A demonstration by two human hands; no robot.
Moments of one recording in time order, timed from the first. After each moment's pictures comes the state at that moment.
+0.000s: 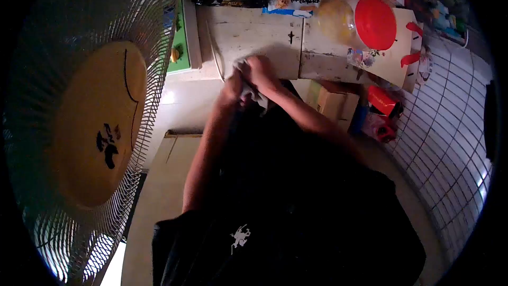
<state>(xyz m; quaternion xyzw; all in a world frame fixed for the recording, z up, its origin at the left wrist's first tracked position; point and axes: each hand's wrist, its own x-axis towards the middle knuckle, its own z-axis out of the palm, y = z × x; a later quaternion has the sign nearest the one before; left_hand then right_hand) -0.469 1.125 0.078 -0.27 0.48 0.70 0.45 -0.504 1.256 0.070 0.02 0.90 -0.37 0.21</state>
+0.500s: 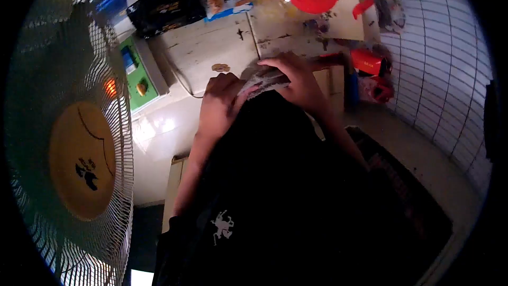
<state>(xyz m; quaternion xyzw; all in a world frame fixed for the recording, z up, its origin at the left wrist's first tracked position) -0.490 1.174 0.194 0.28 0.83 0.46 0.10 -0.458 1.392 0.219 -0.06 0.92 -0.38 0.08</state>
